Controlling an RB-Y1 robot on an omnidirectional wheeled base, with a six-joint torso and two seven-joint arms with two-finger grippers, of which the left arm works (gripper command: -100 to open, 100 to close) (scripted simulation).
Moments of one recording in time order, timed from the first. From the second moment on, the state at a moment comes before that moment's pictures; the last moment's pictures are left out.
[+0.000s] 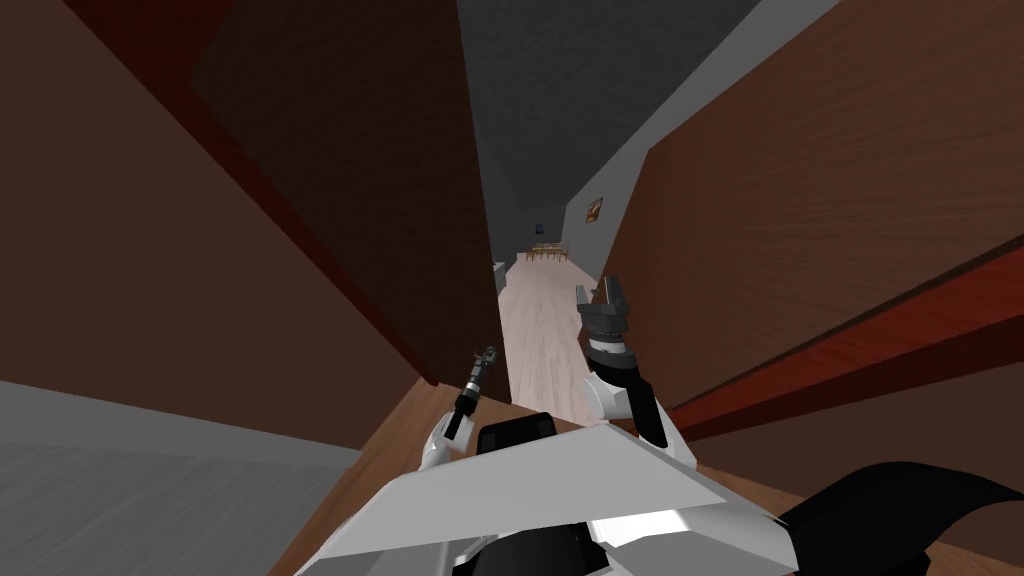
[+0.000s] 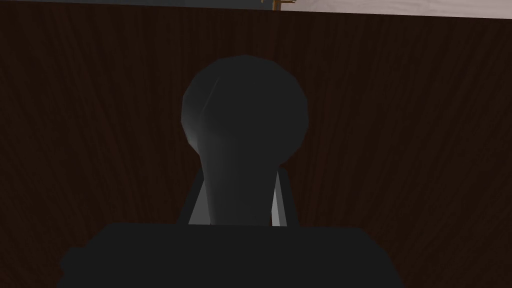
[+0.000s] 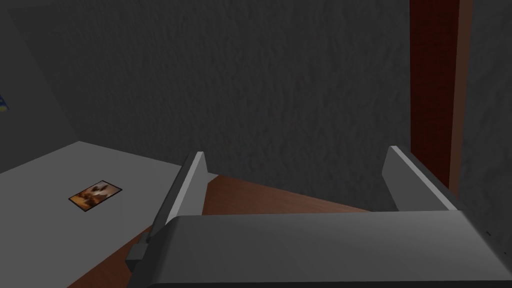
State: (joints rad) arm -0.11 0.10 -0.23 -0.69 -0.11 -0.82 0.20
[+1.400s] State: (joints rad) arm -0.12 0.09 -0.09 -0.69 -0.04 -0.78 0.13
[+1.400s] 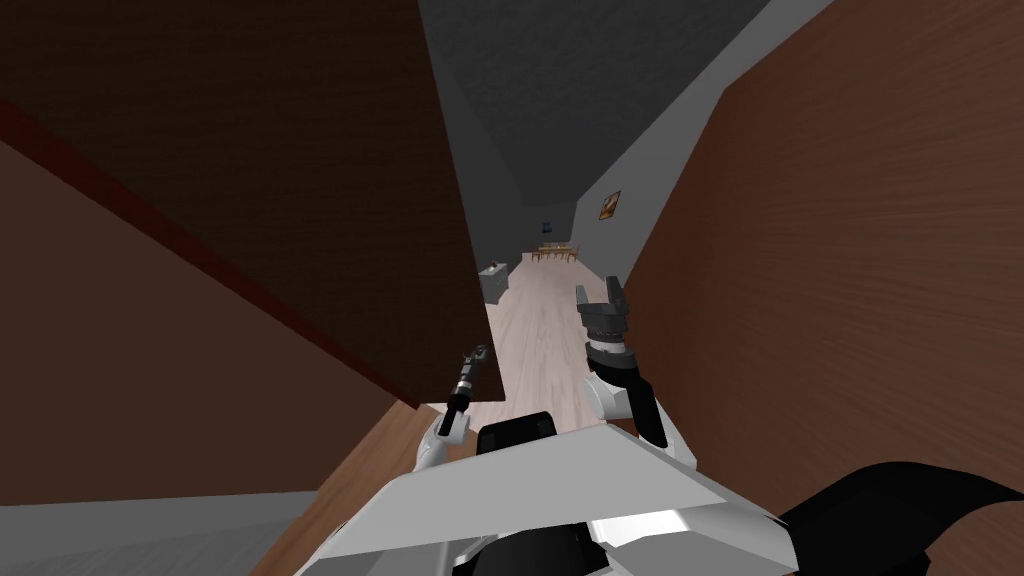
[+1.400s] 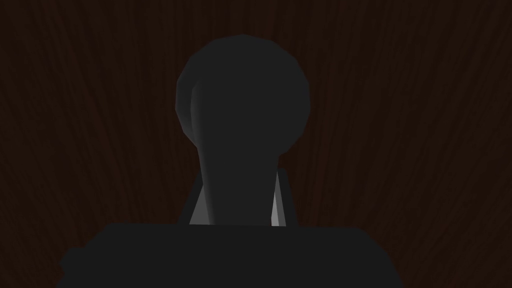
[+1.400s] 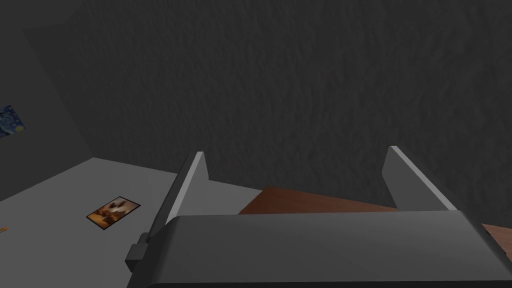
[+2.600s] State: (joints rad) arm -0.14 0.09 0.04 -0.64 0.03 -0.79 0.06
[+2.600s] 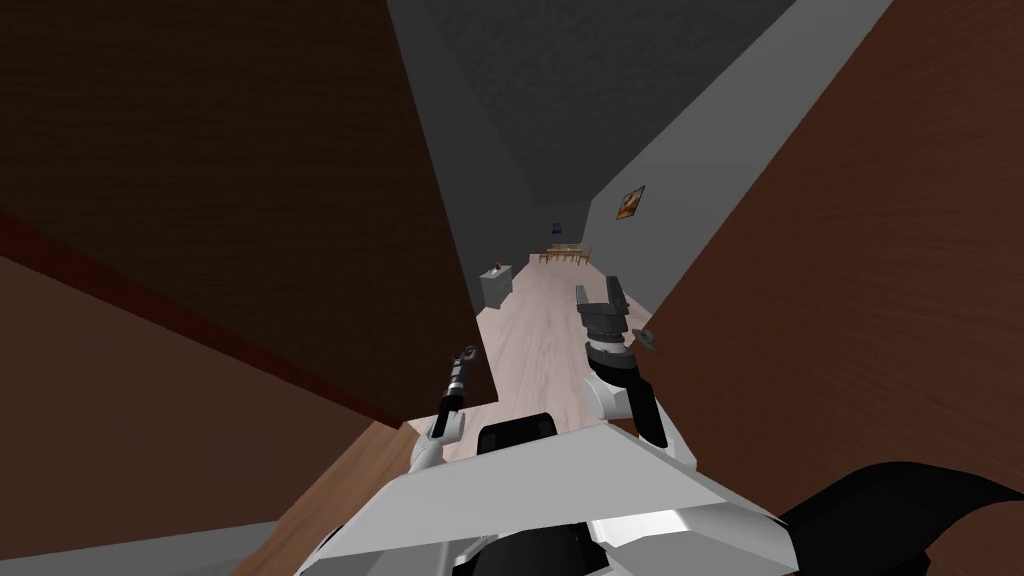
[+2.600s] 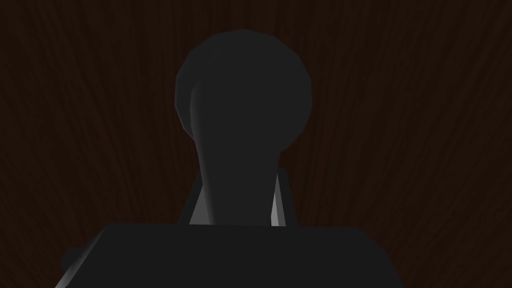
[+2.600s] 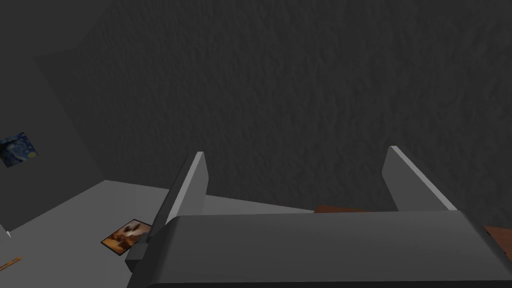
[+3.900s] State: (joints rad) arm -0.14 0.10 0.15 -0.62 0.08 -0.79 0.02
